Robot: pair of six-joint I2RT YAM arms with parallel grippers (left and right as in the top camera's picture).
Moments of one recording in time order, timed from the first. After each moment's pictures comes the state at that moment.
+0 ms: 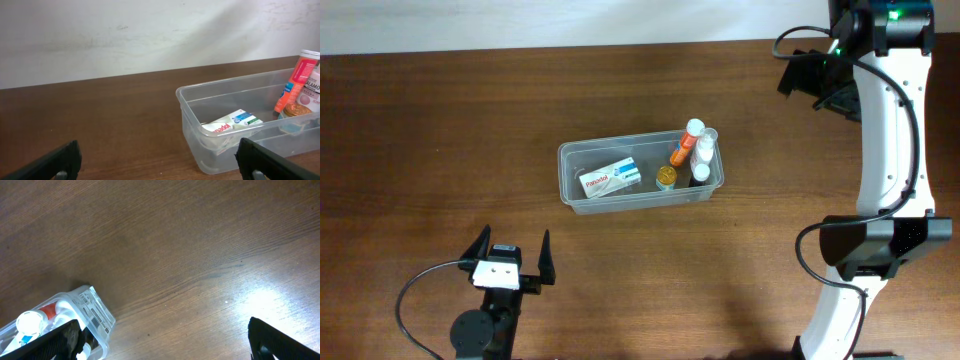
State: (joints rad) left arm 0.00 0.01 0.02 -0.07 0.11 0.07; right arm -0.03 2.13 2.50 -1.69 0.08 0.44
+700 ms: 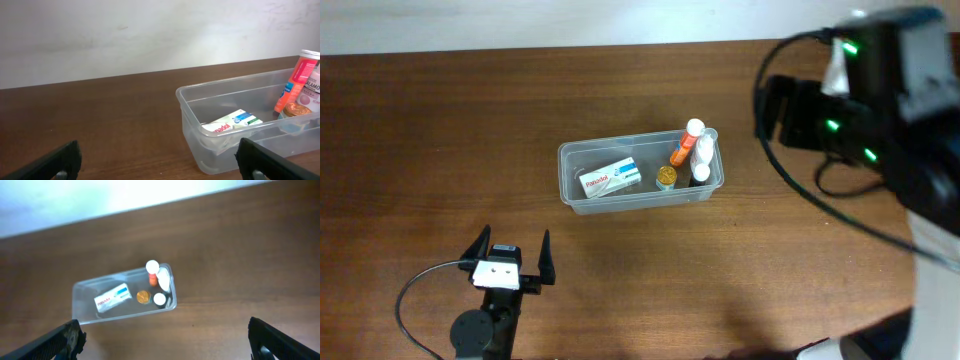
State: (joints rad) left arm 0.00 0.01 0.02 -0.07 0.11 0.07; right arm 0.33 1.60 2.51 -1.69 0.12 0.44
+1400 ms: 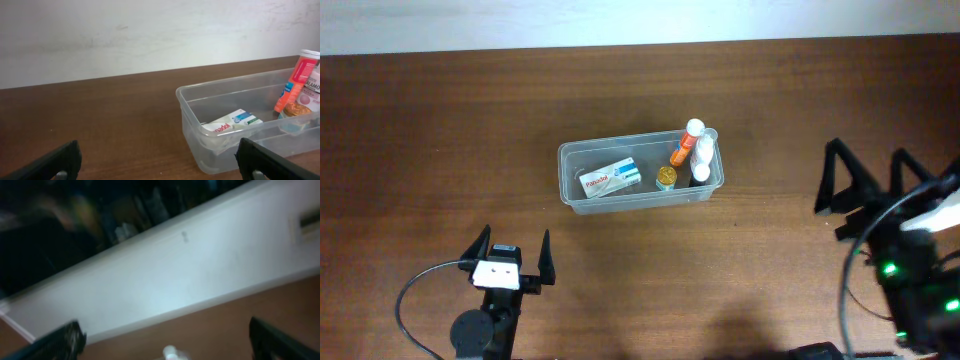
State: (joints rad) left arm 0.00 0.01 0.02 -0.07 0.11 0.07; right arm 0.15 0.60 1.09 -0.49 0.07 0.45
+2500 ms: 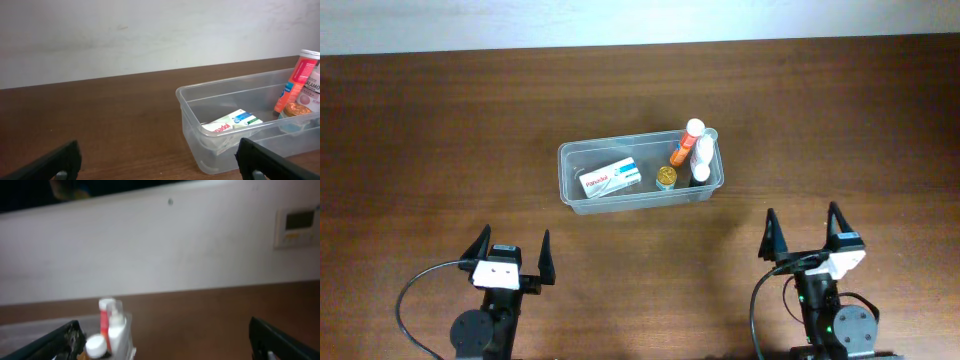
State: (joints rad) left arm 0.00 0.01 0.02 -0.07 0.11 0.07; right arm 0.05 0.01 0.01 0.12 -0.03 0.13
